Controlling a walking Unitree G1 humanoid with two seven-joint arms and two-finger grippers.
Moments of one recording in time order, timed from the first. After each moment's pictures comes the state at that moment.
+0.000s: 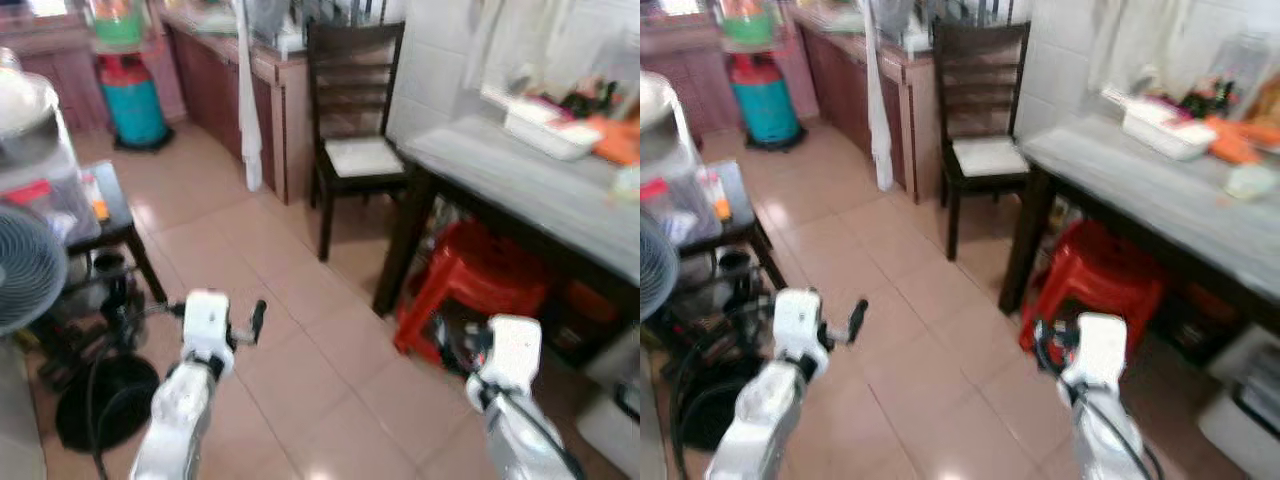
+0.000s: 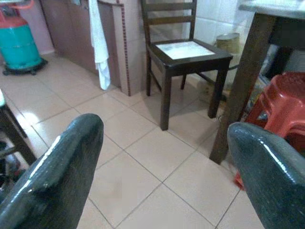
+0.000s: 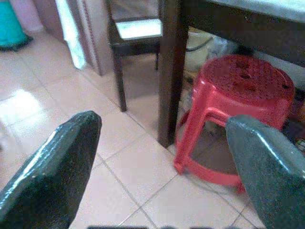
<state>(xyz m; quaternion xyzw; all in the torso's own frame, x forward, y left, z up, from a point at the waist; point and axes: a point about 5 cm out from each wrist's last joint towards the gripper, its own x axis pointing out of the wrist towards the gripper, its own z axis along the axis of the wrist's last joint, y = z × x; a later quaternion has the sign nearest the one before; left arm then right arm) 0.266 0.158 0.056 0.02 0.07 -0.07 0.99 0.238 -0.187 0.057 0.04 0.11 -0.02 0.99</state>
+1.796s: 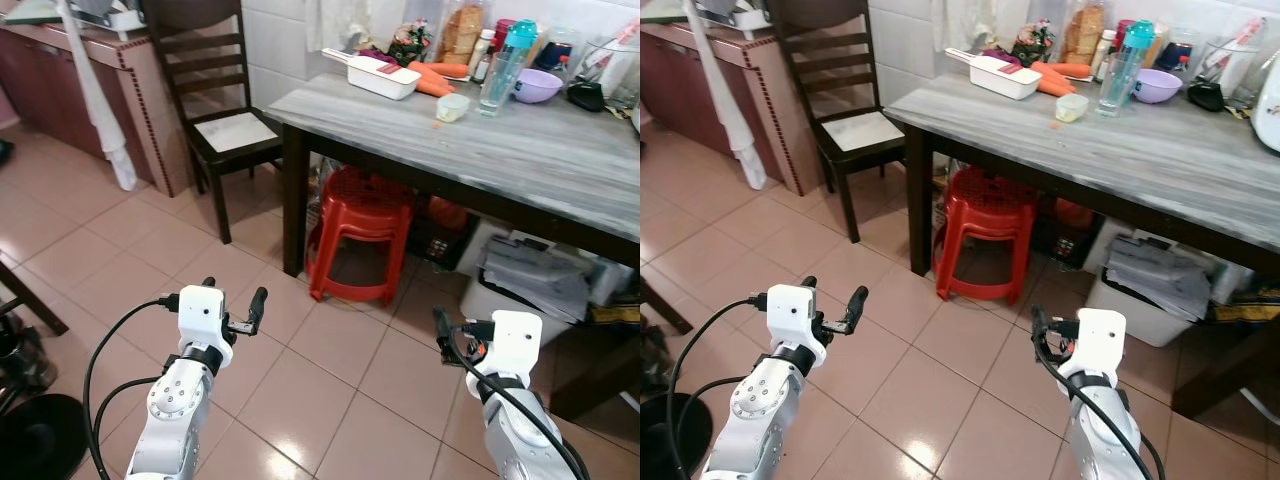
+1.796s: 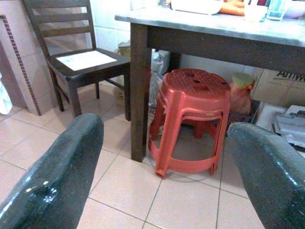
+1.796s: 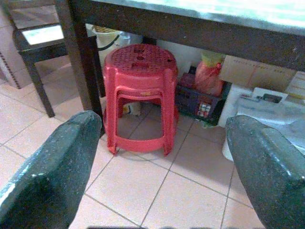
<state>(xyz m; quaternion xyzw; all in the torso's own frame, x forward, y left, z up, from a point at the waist) 0.268 0.153 0.067 0.00 0.03 -0.10 0.99 0.238 -0.189 0.067 0.03 0.08 -0.03 1.00</state>
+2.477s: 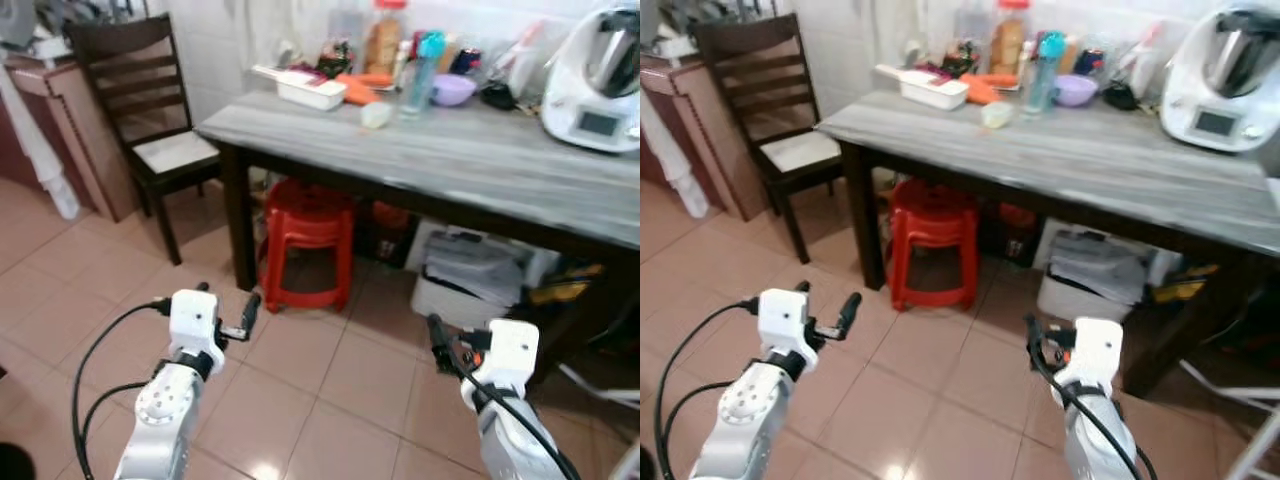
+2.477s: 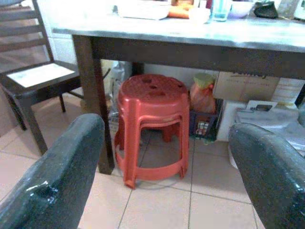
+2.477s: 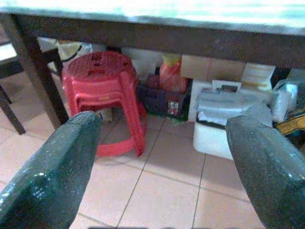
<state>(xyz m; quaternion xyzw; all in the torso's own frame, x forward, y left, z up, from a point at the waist) 0.265 0.162 0.067 0.01 0.03 -0.10 0.99 0.236 -0.180 0.068 0.05 0.08 -0.02 1.00</state>
